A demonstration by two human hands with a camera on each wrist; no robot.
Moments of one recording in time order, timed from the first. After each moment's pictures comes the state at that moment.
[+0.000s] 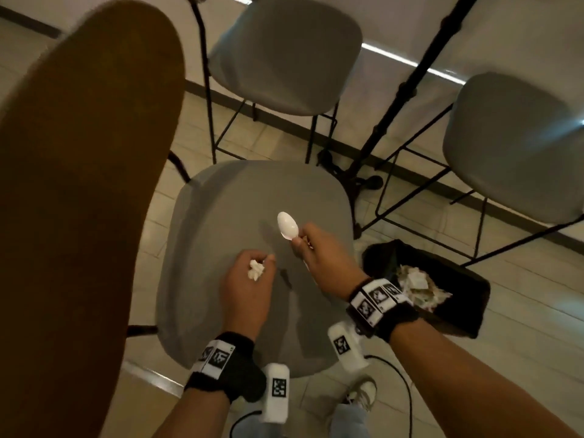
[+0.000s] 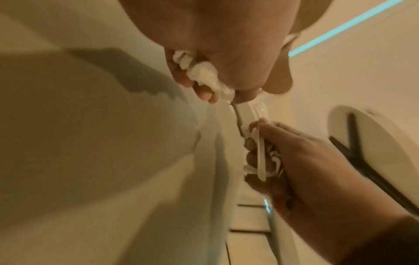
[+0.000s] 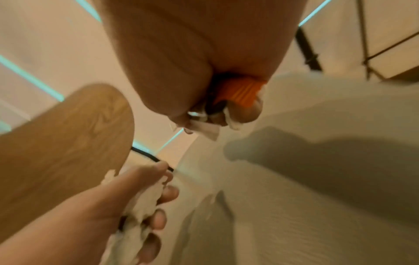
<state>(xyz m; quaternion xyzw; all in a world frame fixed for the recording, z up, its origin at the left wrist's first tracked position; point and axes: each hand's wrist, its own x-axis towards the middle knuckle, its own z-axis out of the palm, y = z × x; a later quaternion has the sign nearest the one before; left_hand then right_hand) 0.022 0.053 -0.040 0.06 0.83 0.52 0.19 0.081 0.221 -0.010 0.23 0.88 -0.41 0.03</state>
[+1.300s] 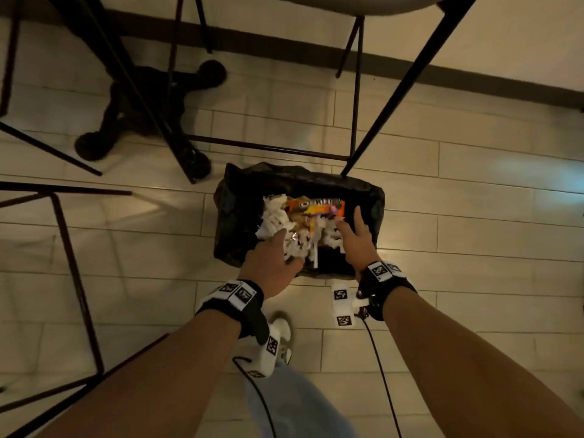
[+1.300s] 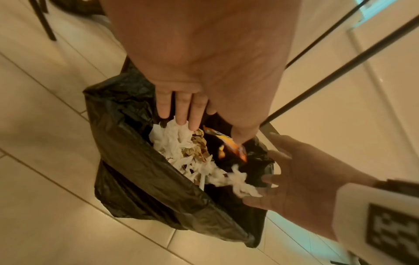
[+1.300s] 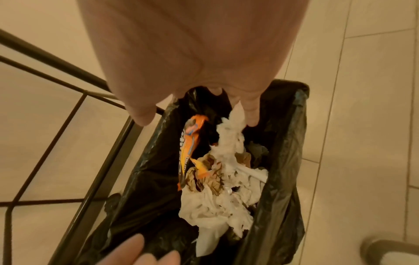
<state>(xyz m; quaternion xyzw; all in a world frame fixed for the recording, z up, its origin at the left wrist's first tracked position) 0.383 0.499 -0.430 0.39 0.75 0.13 0.52 0.550 0.630 -0.430 0.71 0.45 -0.54 0.00</state>
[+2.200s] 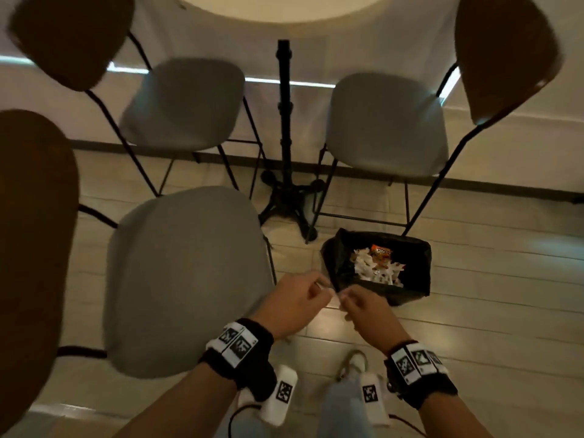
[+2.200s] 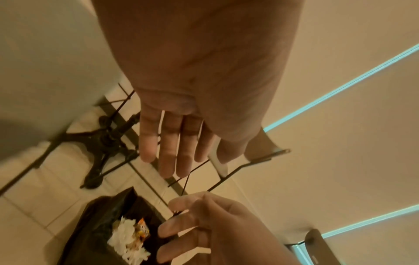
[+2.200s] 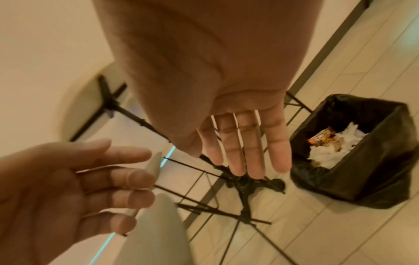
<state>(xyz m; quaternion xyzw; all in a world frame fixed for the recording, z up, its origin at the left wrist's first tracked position) 0.208 0.174 0.063 0.47 0.72 0.25 0.45 0.389 0.265 0.011 0.51 0.72 -0.47 0.01</state>
